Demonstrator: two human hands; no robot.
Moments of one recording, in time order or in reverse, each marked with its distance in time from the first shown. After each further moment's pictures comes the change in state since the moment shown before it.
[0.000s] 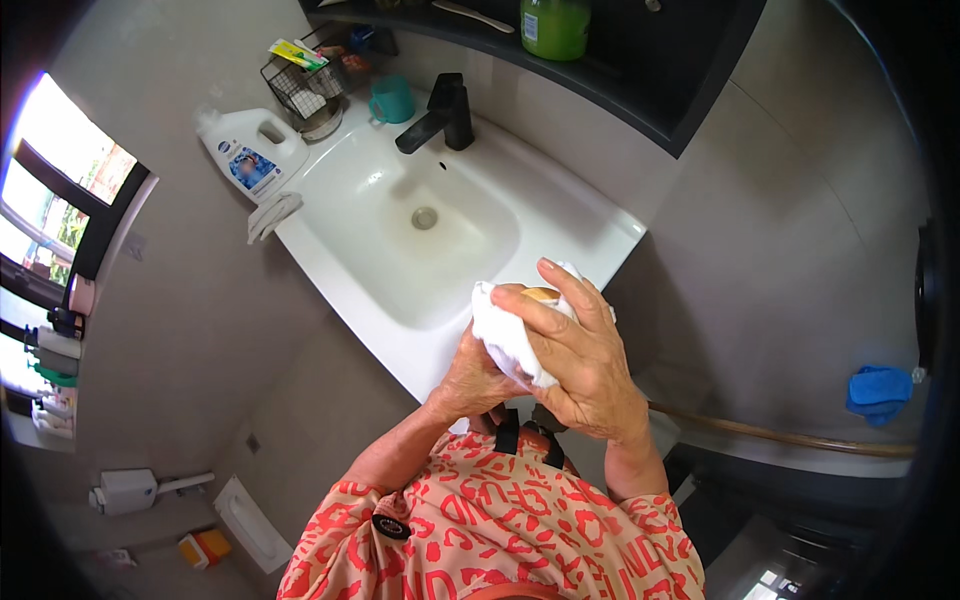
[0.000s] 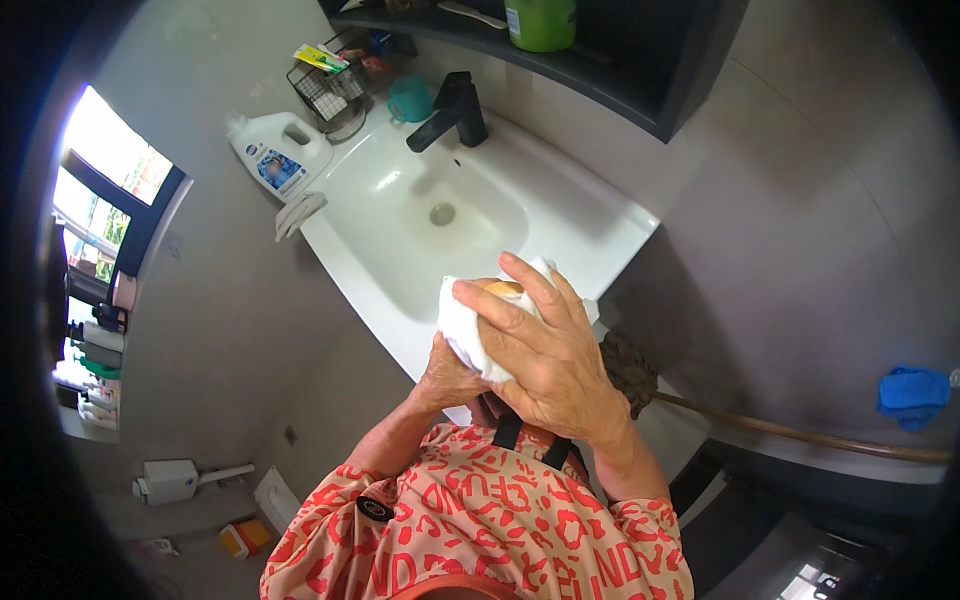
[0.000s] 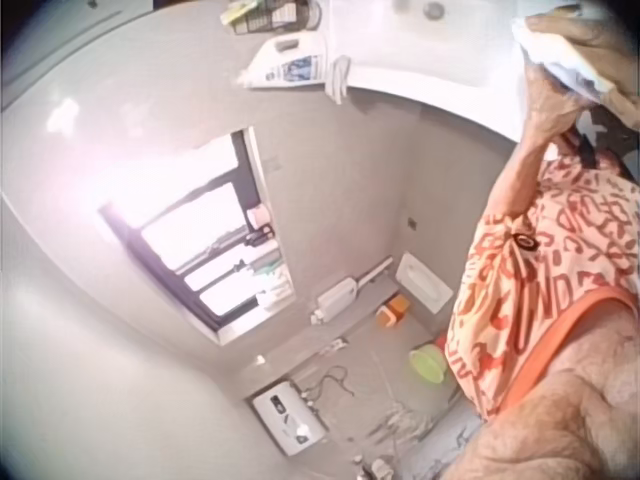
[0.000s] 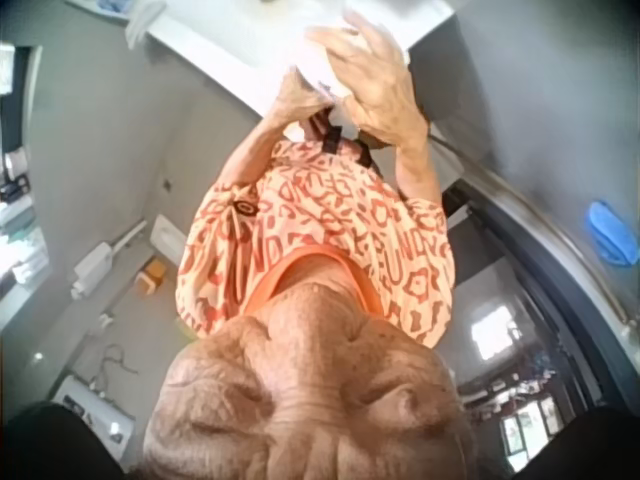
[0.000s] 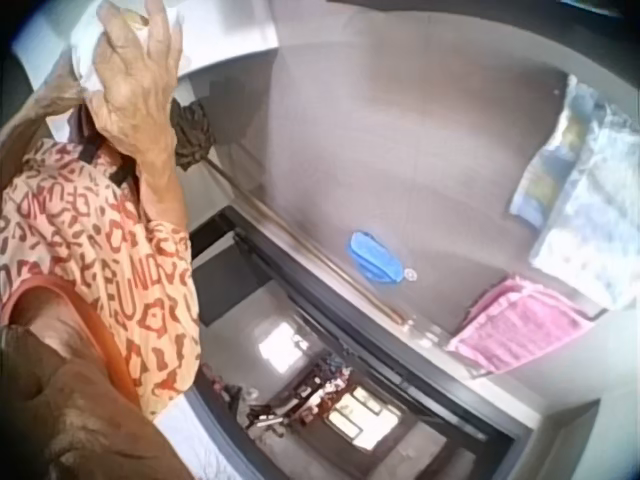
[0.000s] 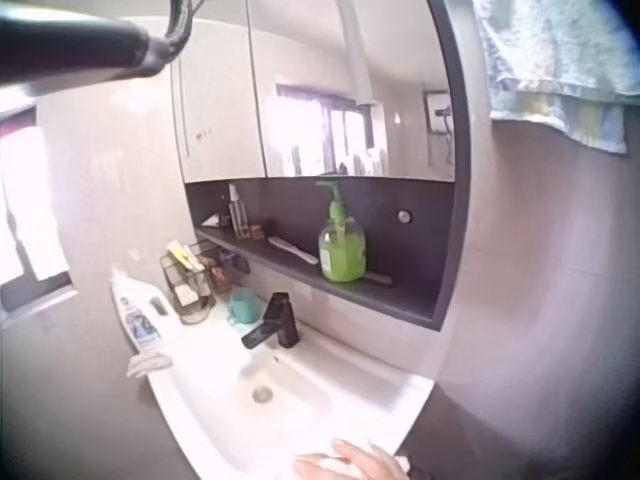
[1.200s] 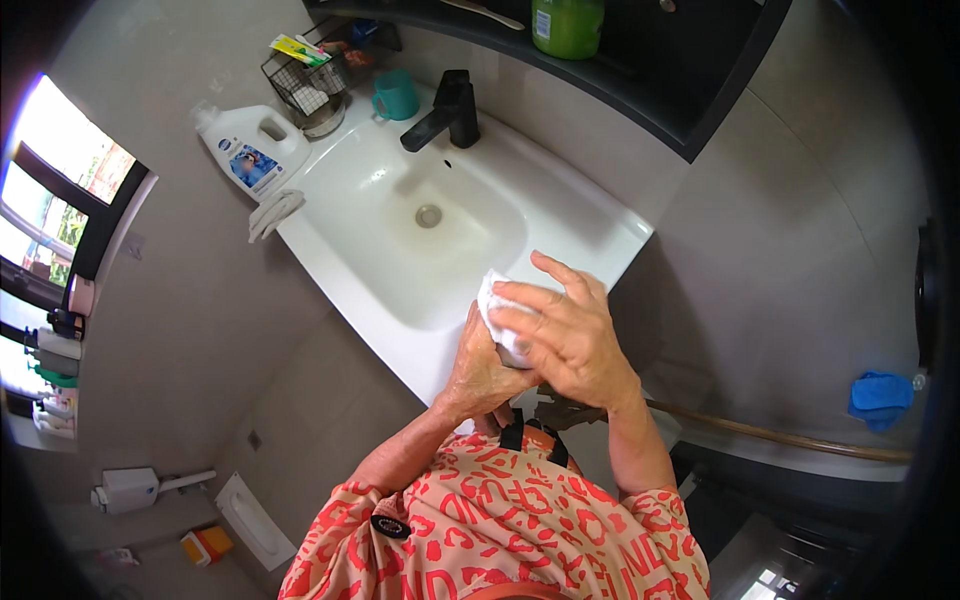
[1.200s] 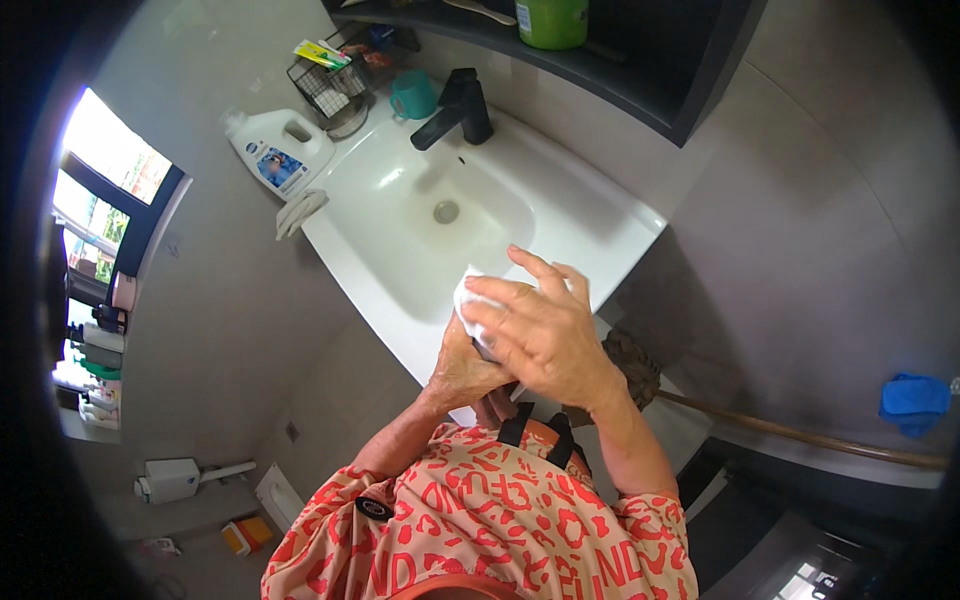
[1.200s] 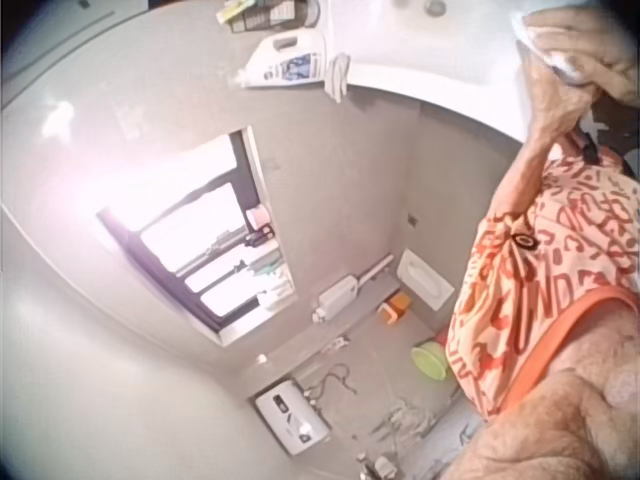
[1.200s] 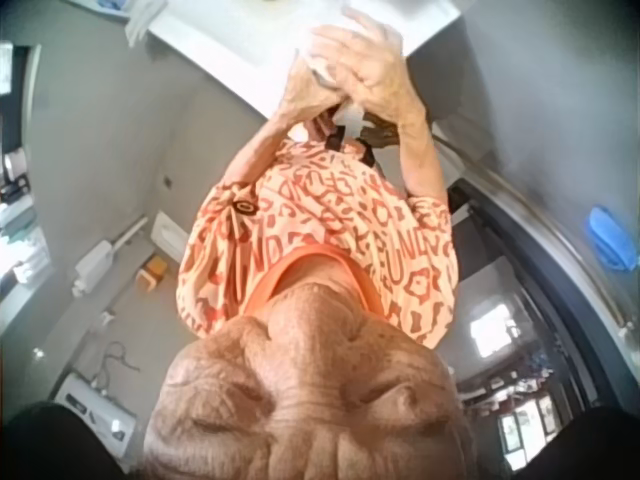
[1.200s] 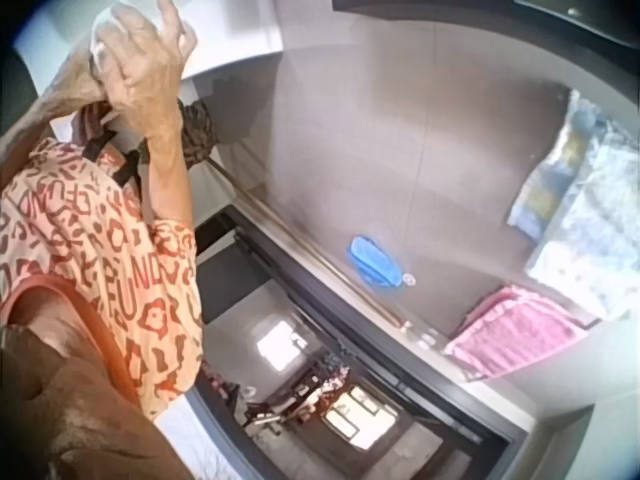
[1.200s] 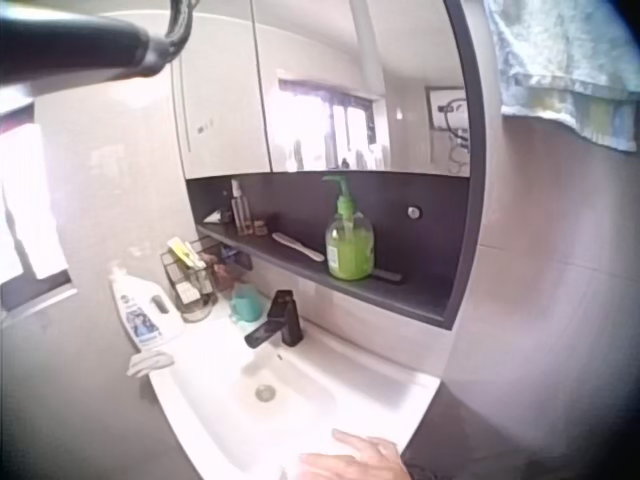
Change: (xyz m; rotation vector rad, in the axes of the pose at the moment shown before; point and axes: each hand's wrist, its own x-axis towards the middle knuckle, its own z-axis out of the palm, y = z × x) left_hand 0.002 -0.016 -0.007 0.211 0.120 -0.123; right_hand 0.008 0.030 0.027 0.084 0.014 0.022
